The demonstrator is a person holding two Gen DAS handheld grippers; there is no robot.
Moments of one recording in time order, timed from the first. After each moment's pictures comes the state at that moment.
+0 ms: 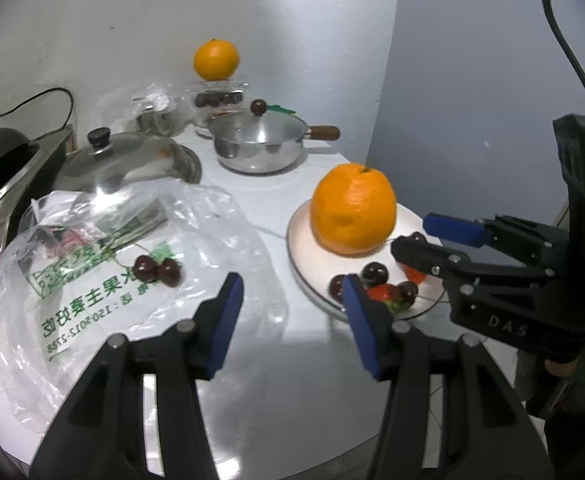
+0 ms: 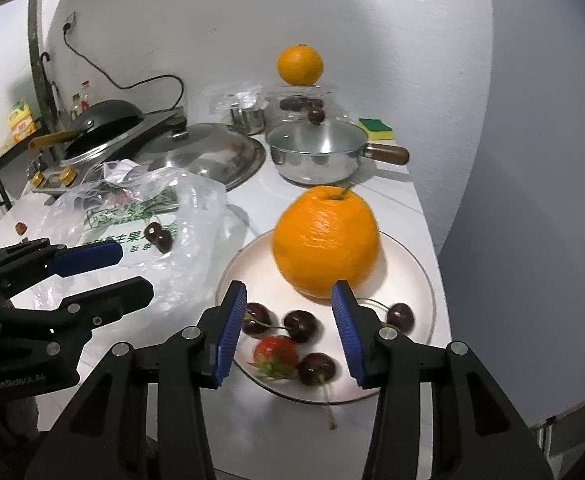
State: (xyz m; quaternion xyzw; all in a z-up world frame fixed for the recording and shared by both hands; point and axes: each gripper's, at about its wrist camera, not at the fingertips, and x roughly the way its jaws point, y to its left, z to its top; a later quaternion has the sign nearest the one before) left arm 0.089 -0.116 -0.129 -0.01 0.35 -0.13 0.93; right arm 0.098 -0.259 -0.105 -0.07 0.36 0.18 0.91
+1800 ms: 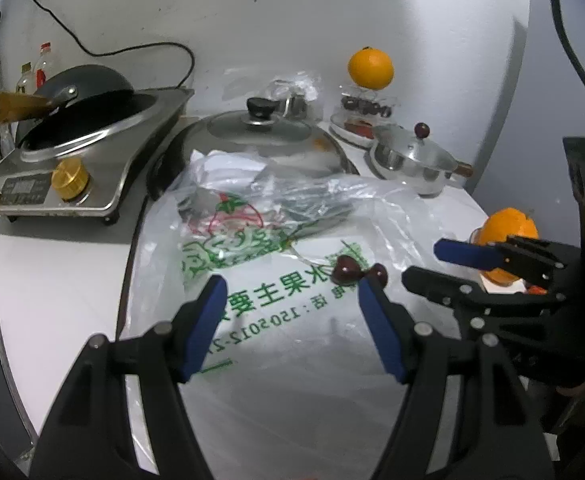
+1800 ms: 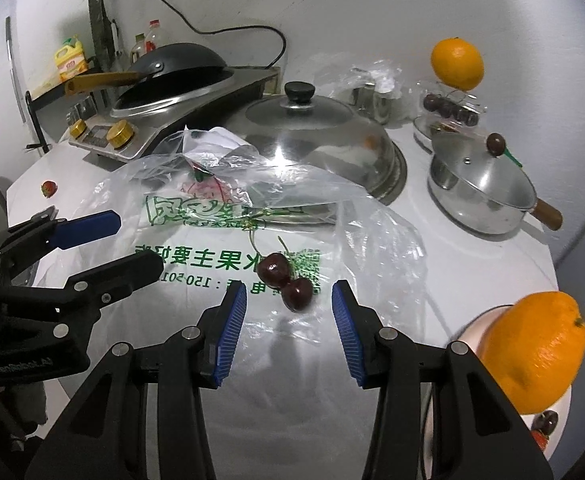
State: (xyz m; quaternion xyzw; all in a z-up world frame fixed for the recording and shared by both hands) left arm 0.111 0.052 -0.157 -0.08 0.34 -0.01 0.94; right arm 0.152 -0.082 -0.138 -0.14 0.39 0.28 0.86
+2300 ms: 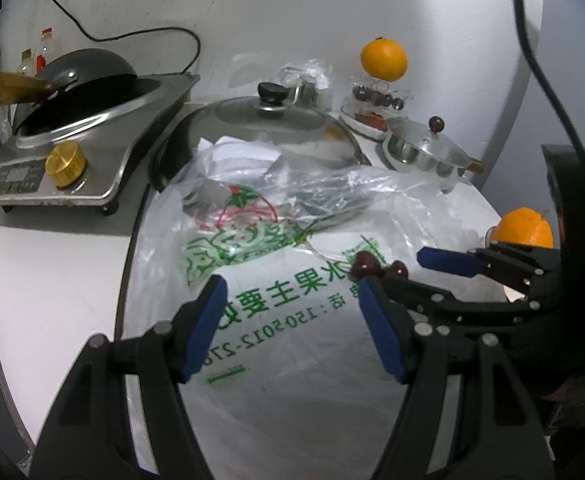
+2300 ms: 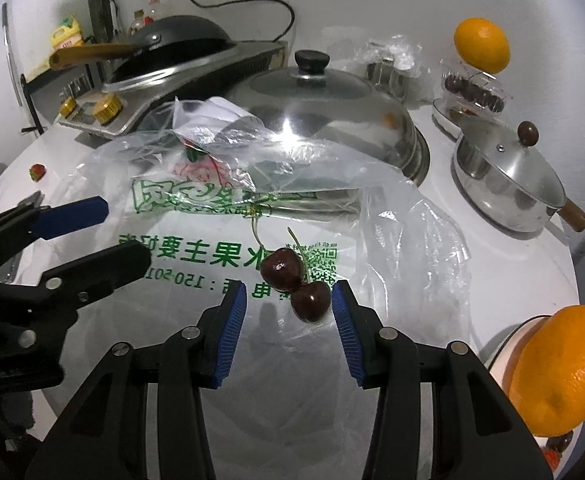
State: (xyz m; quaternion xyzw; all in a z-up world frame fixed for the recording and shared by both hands) left arm 0.126 0.064 -0.171 -0.09 0.36 0.00 0.93; right arm 0.174 -0.060 -0.169 -0.16 0.42 0.27 0.85
